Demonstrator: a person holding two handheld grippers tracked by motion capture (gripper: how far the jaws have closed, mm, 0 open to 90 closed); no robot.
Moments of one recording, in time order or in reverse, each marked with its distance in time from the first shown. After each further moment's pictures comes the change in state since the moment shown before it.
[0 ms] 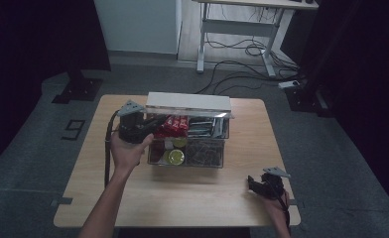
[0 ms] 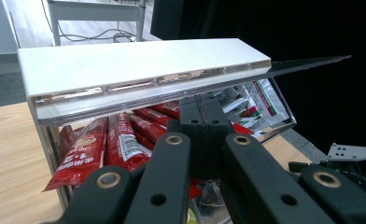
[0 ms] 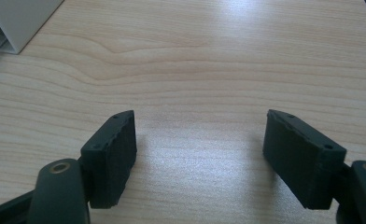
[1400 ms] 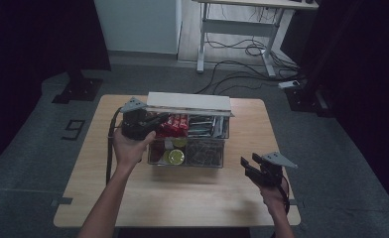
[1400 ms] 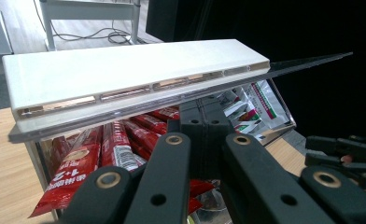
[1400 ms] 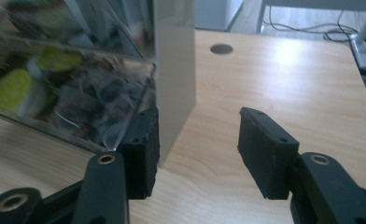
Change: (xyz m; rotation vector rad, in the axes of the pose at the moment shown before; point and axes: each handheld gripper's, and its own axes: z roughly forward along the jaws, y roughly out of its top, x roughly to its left) left arm 0.002 0.005 0.009 0.005 -0.021 0.004; right arm 0.044 0.075 -0.073 -0.258 0.204 -0.062
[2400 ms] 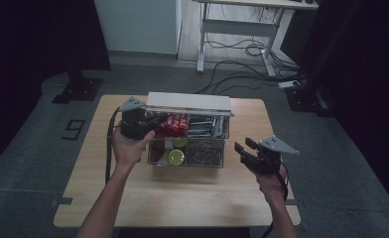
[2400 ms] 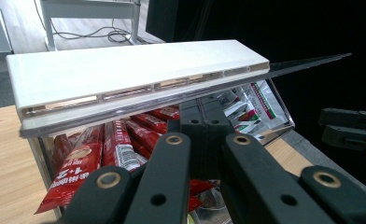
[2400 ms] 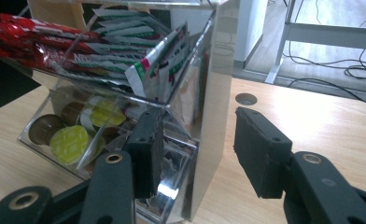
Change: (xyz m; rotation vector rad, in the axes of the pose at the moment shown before) left arm 0.001 0.002 -0.002 0.003 -0.001 -0.007; right arm 0.025 0.058 -0.012 -0.087 0.083 -0.043
